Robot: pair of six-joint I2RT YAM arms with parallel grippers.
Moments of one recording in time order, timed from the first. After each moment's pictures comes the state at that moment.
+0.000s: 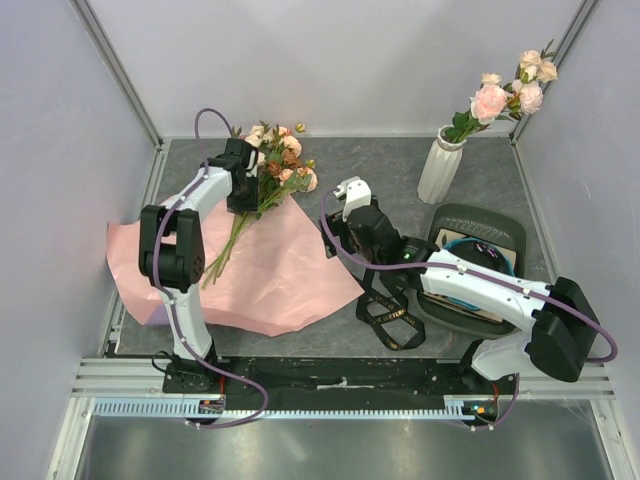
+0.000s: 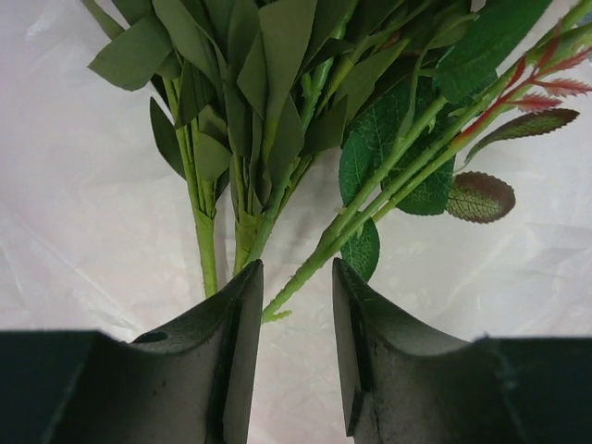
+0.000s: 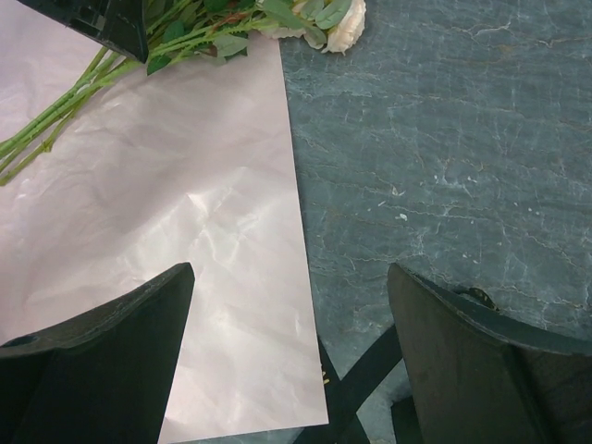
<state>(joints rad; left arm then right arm) -0.17 1.98 1.54 -0.71 -0.08 -0.12 0.91 1.39 1.03 -0.10 0.40 0.25</state>
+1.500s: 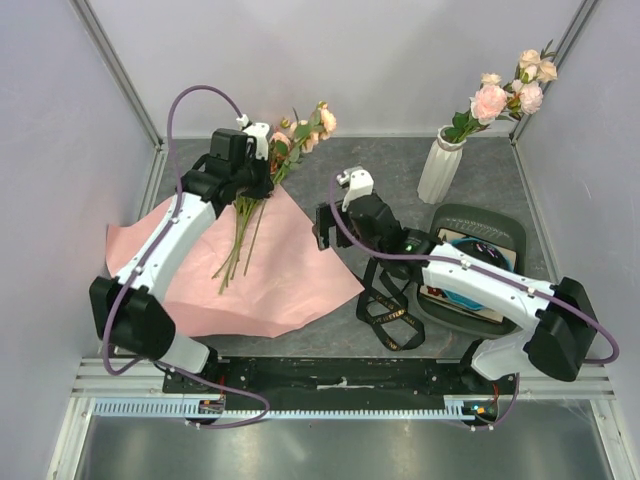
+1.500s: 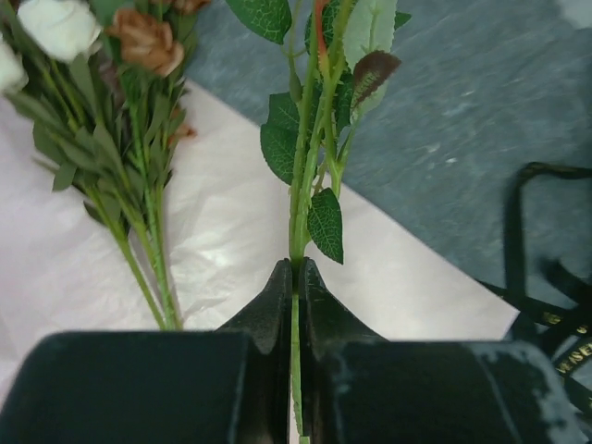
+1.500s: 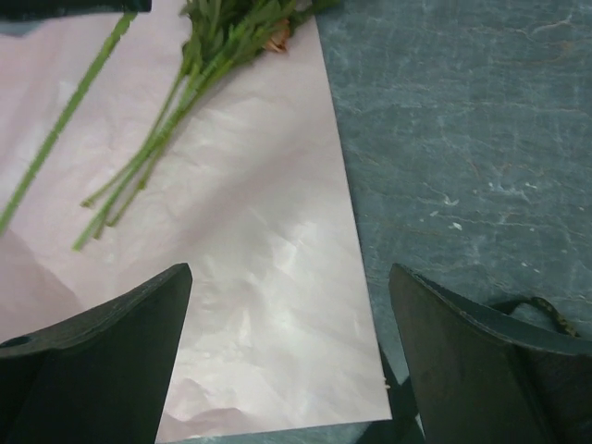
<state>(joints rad) -0.32 1.53 1.43 -0.61 0.06 -0.07 0.90 1.40 1.09 -0.15 0.34 0.35</state>
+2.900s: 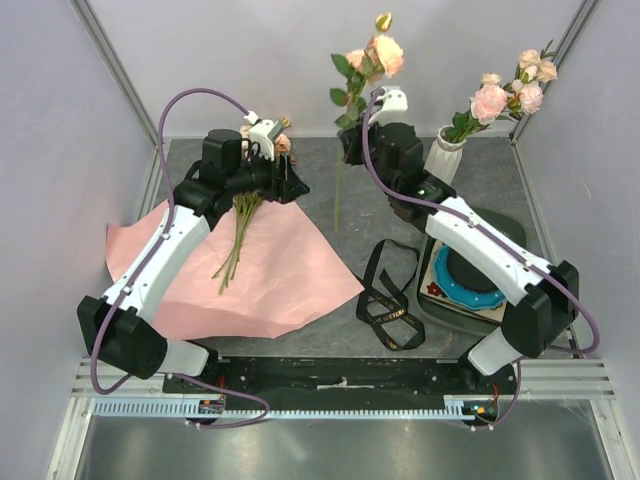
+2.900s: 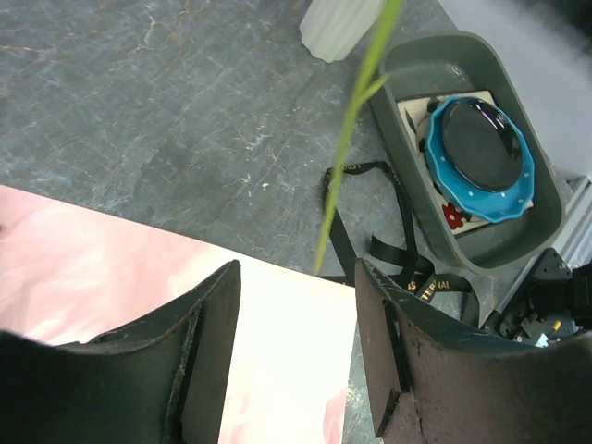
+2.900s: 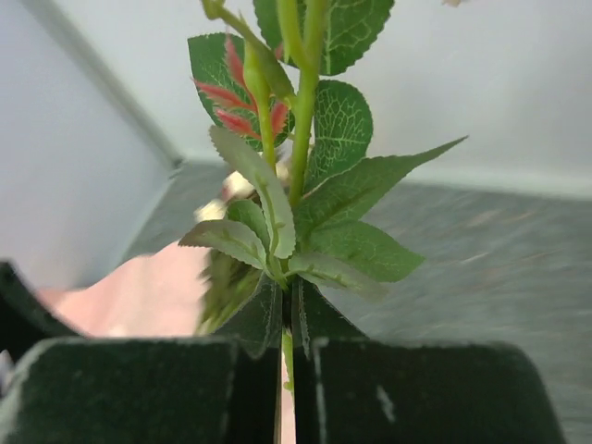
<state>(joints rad) -0.37 1.39 1.36 -0.43 0.50 -0.16 0.65 1.58 1.45 0.06 0.18 0.43</state>
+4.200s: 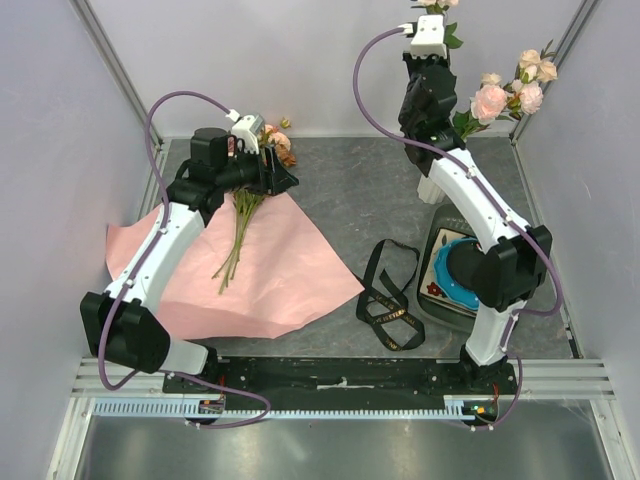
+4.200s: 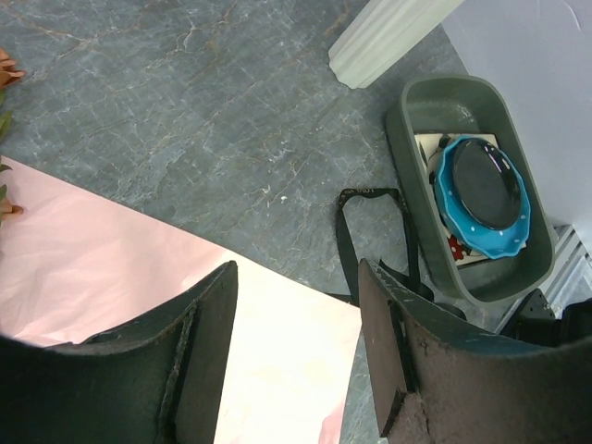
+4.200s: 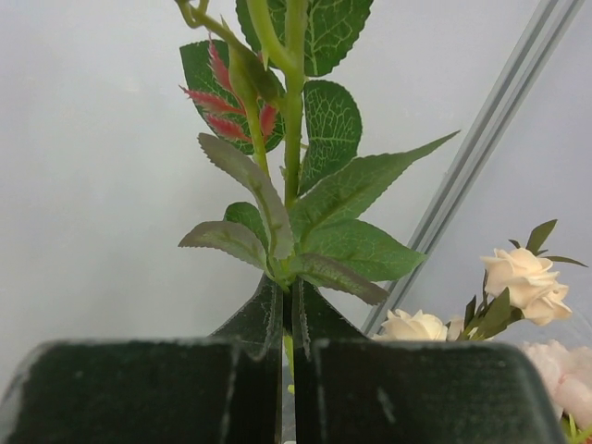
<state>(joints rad) -0.26 1.41 1.32 -0.36 0.53 -0.25 0.40 1.85 1.88 0.36 0.72 -0.50</state>
